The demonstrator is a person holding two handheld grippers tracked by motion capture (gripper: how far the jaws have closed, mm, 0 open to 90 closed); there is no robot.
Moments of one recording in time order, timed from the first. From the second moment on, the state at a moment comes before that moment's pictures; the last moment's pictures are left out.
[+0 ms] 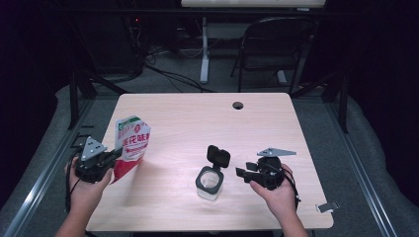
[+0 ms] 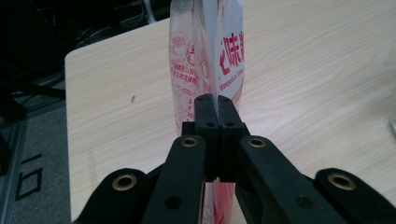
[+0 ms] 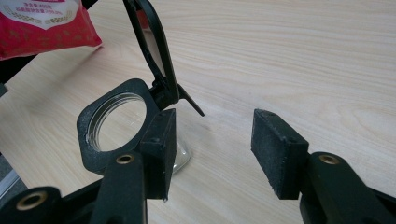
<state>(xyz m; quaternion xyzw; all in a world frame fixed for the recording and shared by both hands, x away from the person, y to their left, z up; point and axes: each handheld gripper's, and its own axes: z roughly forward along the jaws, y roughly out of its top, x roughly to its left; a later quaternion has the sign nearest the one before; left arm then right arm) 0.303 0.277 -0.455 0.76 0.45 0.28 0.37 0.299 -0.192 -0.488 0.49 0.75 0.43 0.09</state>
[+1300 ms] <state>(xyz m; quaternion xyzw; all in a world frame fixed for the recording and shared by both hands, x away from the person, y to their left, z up) 0.285 0.203 -0.483 0.79 0.38 0.20 0.44 0.297 -0.192 -0.483 0.44 0.78 0.44 0.08</state>
